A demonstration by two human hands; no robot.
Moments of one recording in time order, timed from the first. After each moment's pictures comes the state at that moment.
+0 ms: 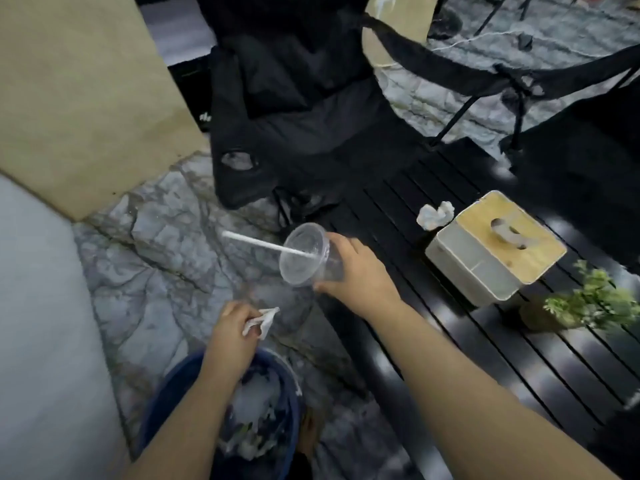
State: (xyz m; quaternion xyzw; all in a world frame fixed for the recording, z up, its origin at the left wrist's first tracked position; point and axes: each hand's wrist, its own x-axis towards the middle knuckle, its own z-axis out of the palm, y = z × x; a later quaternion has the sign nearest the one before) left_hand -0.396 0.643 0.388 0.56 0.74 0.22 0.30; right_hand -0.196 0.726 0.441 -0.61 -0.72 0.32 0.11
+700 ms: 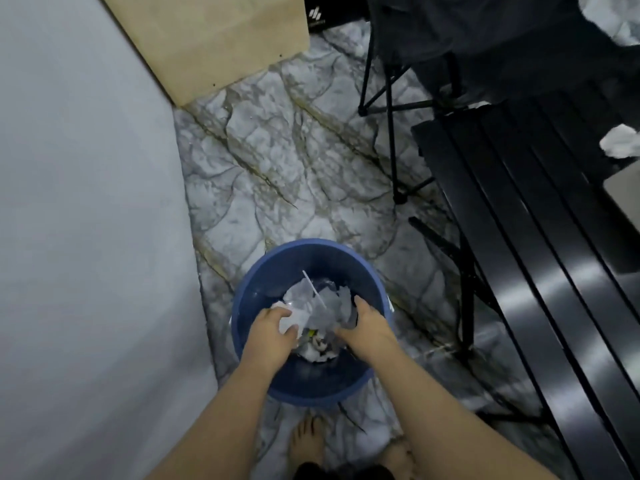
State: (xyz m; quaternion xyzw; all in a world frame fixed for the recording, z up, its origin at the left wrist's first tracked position) left_hand -0.495 0.460 0.279 0.37 0.83 0.12 0.41; right_hand -0.335 0.526 0.281 -0.62 -0.58 0.52 -0.10
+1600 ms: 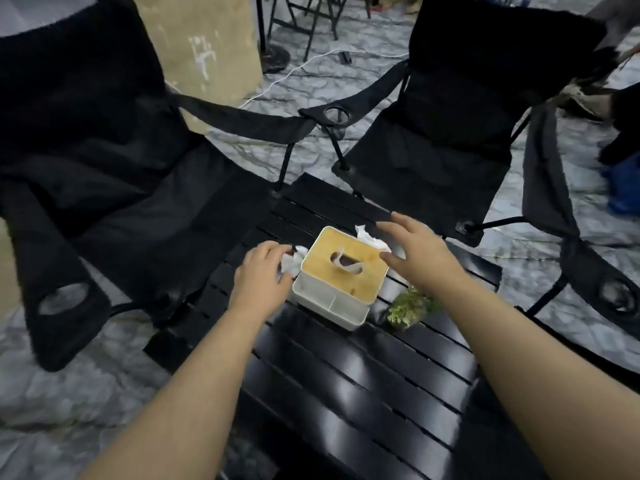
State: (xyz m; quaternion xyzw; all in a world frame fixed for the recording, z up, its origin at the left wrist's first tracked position) left_hand -0.134 0.821 0.486 0.81 0.52 0.11 0.23; right_hand 0.108 0.736 0.529 -0.79 -0.58 0.16 0.09
